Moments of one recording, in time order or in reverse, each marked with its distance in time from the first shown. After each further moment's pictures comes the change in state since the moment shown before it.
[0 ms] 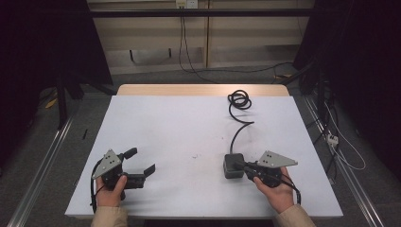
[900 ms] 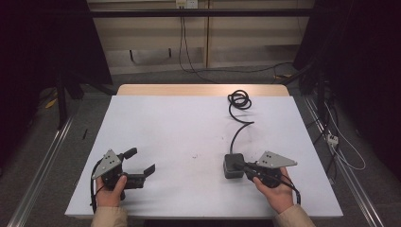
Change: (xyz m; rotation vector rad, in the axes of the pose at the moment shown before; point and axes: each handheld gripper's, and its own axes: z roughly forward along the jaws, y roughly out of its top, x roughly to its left) left arm 0.000 0.000 0.000 0.000 0.003 -0.001; right arm 0.002 0.000 0.000 0.009 -0.013 -0.001
